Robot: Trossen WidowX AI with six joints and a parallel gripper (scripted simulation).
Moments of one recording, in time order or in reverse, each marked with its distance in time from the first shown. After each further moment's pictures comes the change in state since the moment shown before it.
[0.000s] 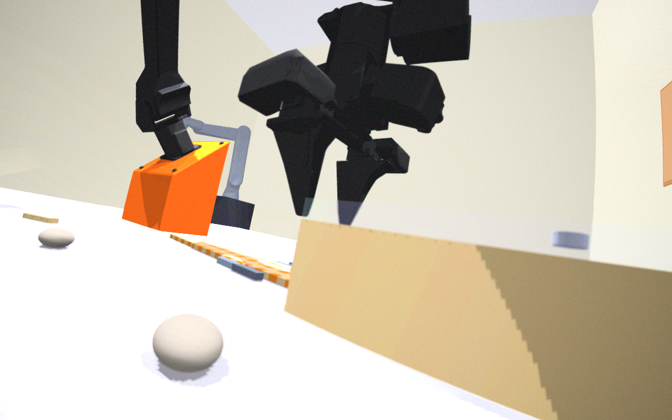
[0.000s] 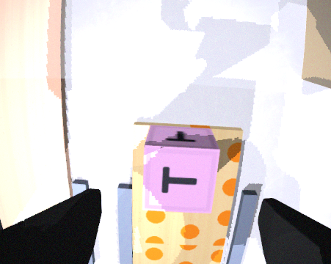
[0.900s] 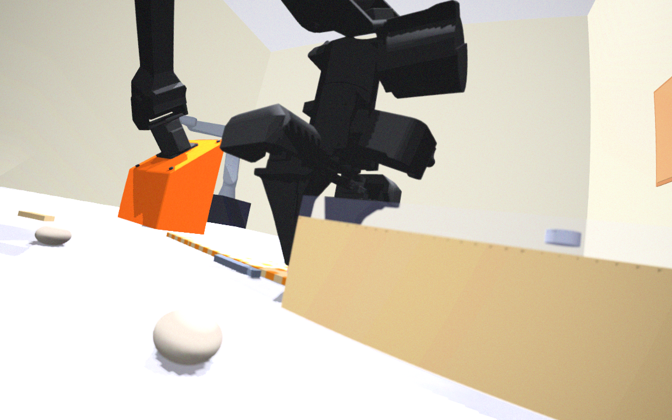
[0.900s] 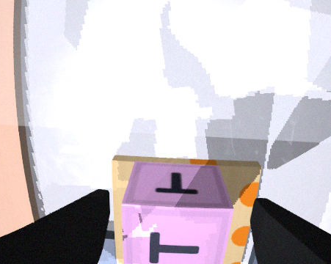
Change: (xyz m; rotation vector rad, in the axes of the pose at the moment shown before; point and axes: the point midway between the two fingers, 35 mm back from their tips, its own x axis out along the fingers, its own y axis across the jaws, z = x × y) arm 0.042 -0.003 0.002 0.005 -0.004 -0.007
